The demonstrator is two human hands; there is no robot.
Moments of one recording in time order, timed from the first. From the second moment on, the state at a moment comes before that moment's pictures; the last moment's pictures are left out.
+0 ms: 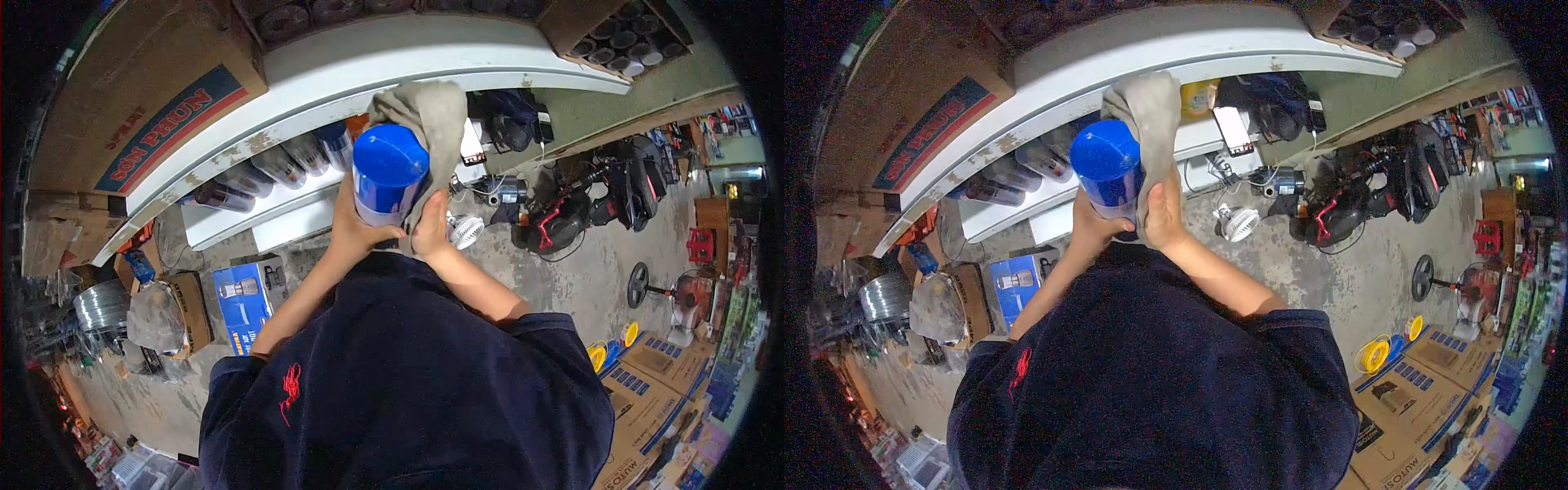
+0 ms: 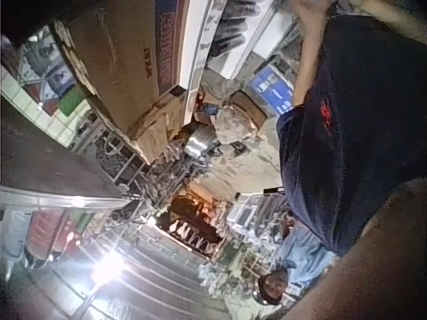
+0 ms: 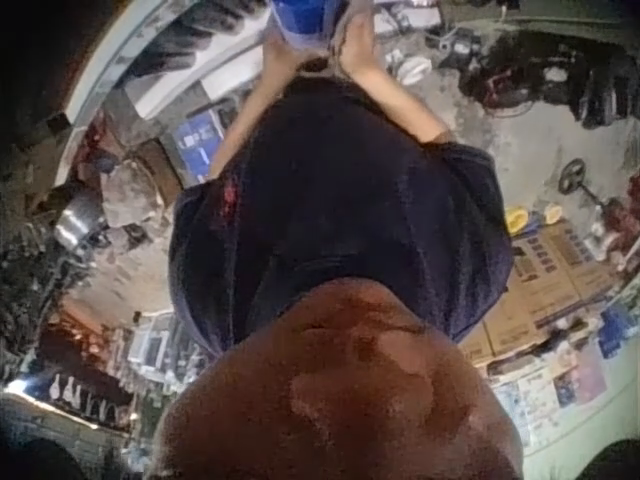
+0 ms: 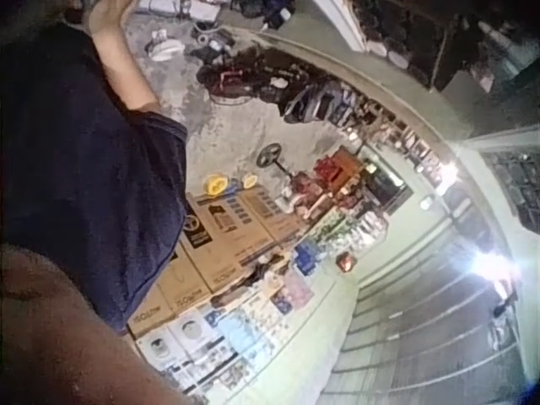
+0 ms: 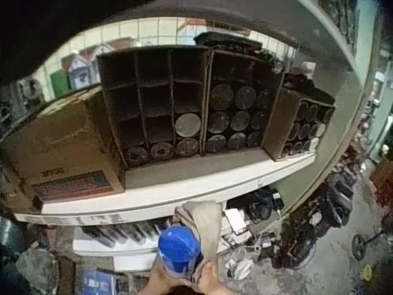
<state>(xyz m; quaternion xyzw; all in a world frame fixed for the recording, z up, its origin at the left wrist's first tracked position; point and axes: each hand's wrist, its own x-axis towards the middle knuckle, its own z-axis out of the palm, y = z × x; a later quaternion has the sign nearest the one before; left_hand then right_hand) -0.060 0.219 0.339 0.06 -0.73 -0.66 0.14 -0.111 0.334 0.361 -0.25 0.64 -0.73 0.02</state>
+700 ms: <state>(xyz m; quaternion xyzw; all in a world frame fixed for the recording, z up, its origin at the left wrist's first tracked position) -0.057 0.192 0.328 -0.01 -0.68 -0.72 -0.11 -0.154 0.348 0.390 -0.37 0.72 -0.58 0.04</state>
